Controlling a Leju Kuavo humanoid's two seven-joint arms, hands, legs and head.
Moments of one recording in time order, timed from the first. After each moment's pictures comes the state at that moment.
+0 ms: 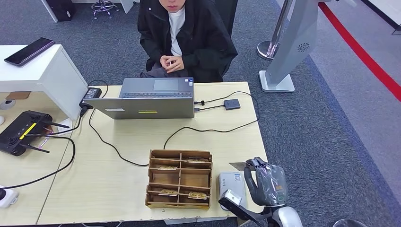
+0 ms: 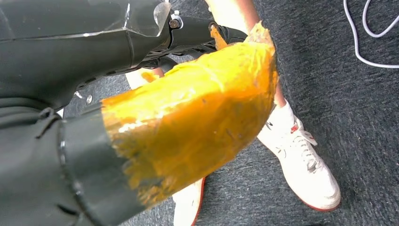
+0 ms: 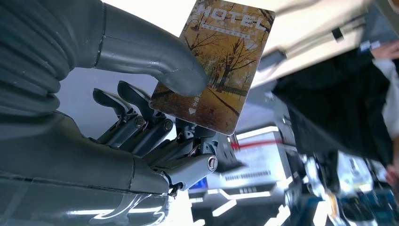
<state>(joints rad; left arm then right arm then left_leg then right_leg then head) -0.07 -0.16 1.05 -0.18 -1.42 0.38 -0.16 0.14 -0.20 0.50 -1.65 1.18 -0.50 0.20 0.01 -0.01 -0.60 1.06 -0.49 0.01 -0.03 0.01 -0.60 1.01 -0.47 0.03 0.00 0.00</state>
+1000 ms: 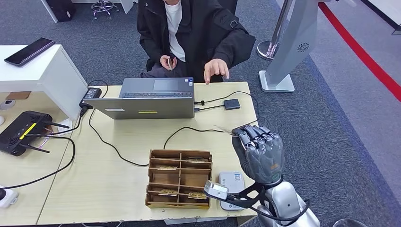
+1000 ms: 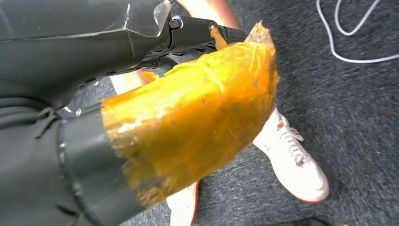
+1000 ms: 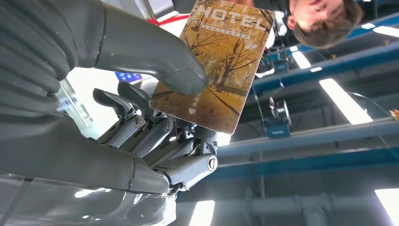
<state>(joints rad) -0.08 -0.16 1.04 -0.18 -1.47 0.36 -0.17 -0.05 -0.11 0.48 -1.76 1.41 -0.64 0.03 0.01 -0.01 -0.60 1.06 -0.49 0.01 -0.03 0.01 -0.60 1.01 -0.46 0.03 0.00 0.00</state>
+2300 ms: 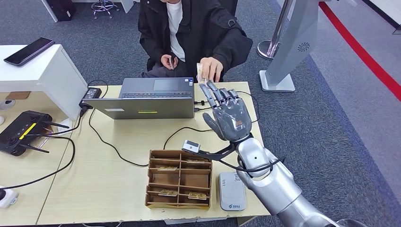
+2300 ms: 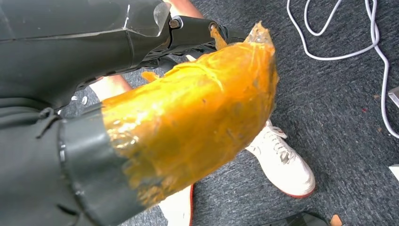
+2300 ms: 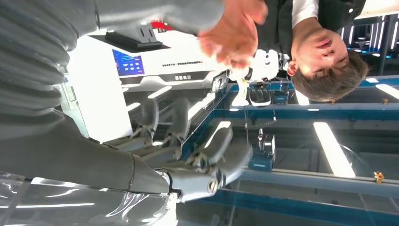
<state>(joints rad) -0.13 -0.16 0.96 -0.18 -1.53 0.33 -0.13 -0.47 -0.03 0.61 -1.34 1.48 -0.44 0.14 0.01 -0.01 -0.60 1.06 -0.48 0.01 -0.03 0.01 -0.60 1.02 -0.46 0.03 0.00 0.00</state>
